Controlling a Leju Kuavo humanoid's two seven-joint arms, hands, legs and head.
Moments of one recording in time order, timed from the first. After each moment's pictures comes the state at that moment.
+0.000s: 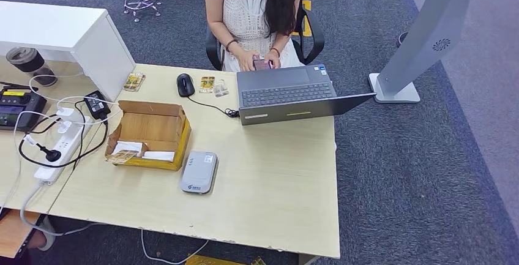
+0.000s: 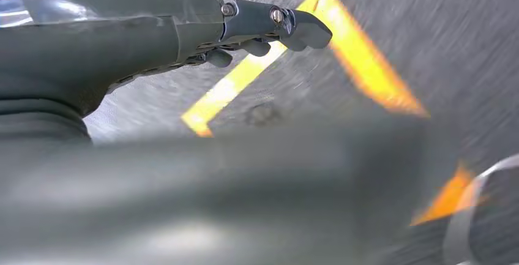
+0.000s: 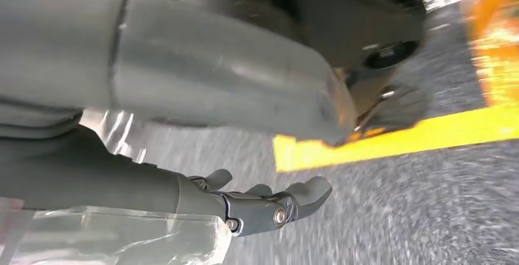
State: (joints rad) left arm -0.07 -0.08 1.44 -0.24 -0.55 0.13 -0.09; right arm -0.03 0.20 -0.63 -0.20 0.53 -0.06 -0.11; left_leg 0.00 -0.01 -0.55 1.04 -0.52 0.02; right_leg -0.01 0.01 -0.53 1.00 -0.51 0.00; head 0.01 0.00
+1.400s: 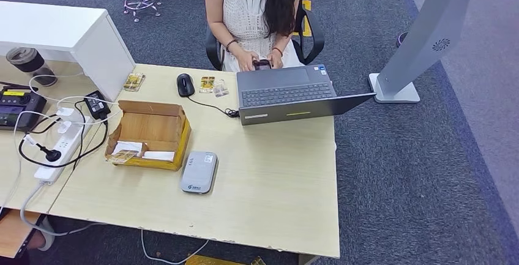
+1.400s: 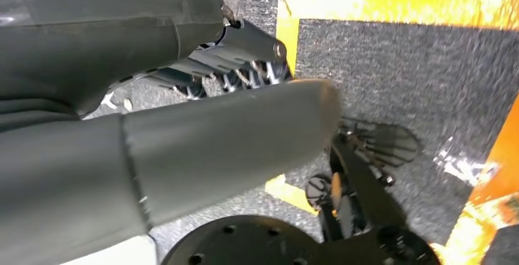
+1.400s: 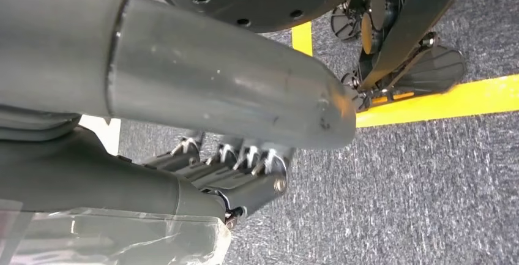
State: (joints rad) left arm 0.11 -0.03 0.22 -0.35 -0.07 0.02 -0.01; right arm 0.13 0.04 -0.09 -0.36 0.06 -0.01 -0.01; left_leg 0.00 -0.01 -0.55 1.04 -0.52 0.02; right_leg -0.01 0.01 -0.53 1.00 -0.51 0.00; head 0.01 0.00
